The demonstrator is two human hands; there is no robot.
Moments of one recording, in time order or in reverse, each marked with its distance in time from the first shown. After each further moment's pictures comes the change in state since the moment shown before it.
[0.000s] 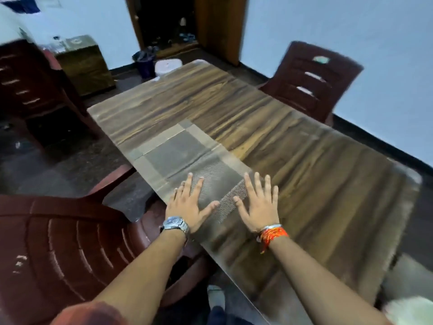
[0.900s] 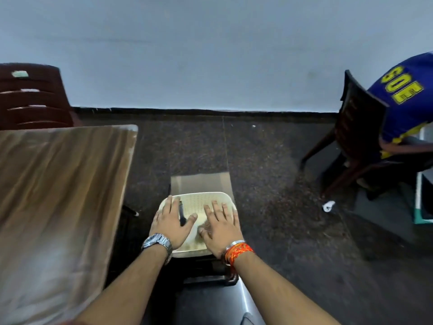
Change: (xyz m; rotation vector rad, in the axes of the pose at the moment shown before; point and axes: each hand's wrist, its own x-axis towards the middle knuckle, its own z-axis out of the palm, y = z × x) left_hand -0.270 0.519 0.164 -0.053 -0.288 0.715; right_hand -0.476 0.337 -0.179 0.064 -0.033 0.755
